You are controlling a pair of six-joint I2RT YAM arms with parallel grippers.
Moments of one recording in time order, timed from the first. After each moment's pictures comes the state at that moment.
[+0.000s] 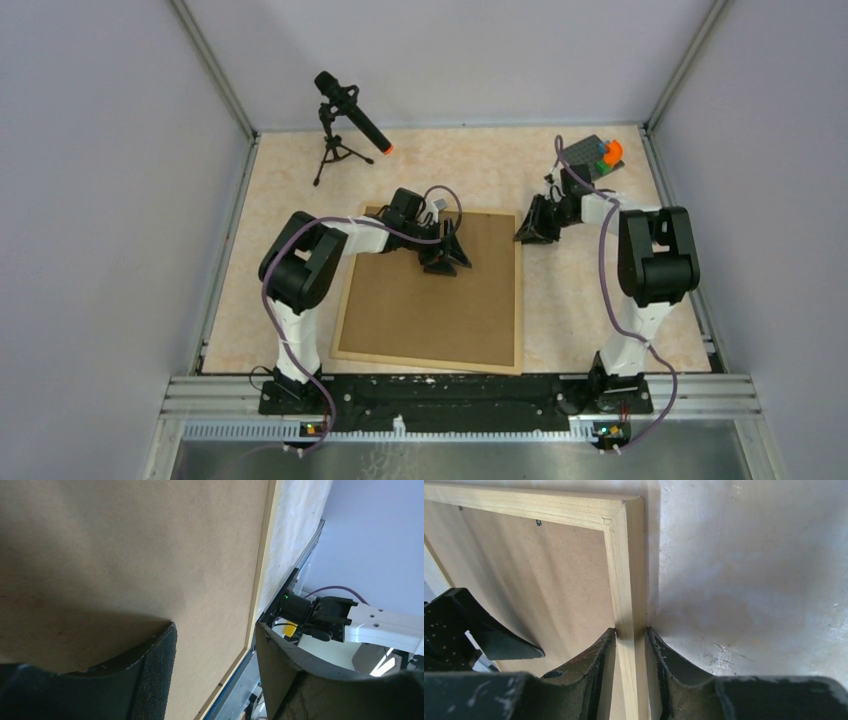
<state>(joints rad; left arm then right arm) -0.53 1.98 1.11 -0.02 0.80 -0.76 0.09 1.89 1.13 -0.36 -0.50 0.40</state>
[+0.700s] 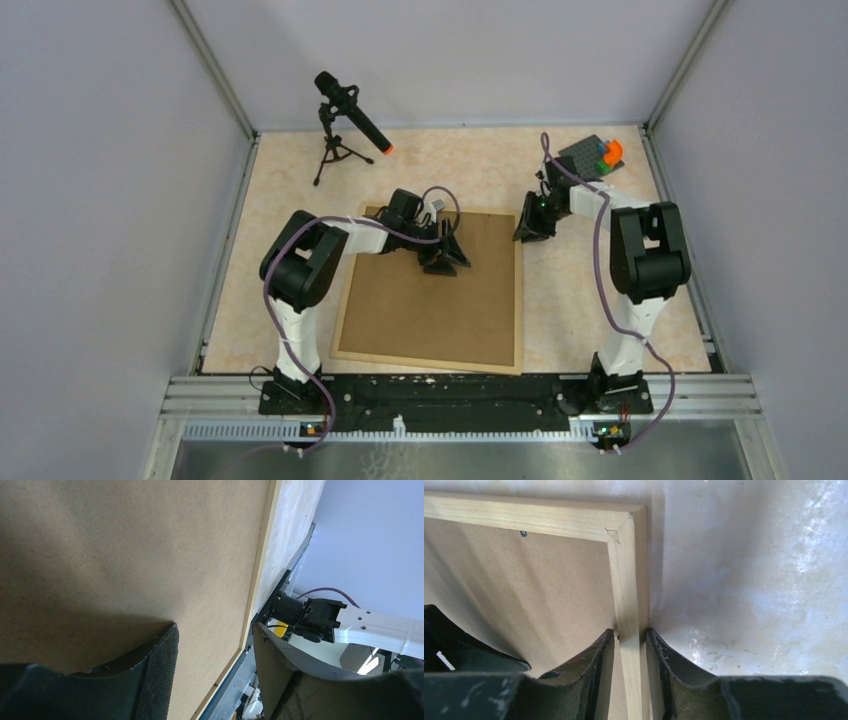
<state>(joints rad) -0.52 2.00 1.10 0.03 0.83 -0.80 0.18 1.93 1.26 -0.51 -0.31 0.39</state>
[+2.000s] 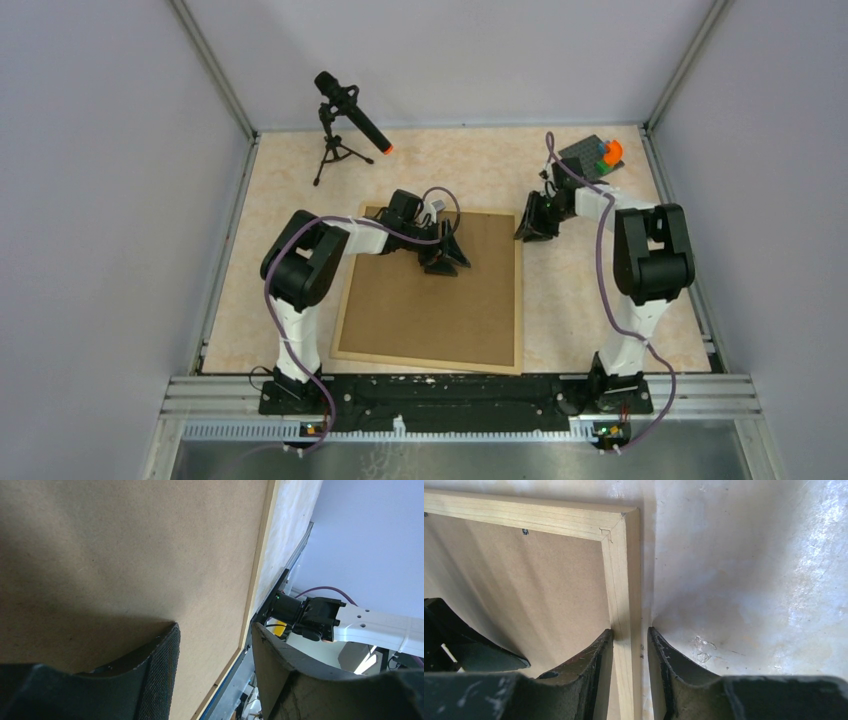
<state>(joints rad) -0.52 2.00 1.09 0.05 0.84 -0.81 0.14 1.91 1.21 -0.46 -0.37 0.37</state>
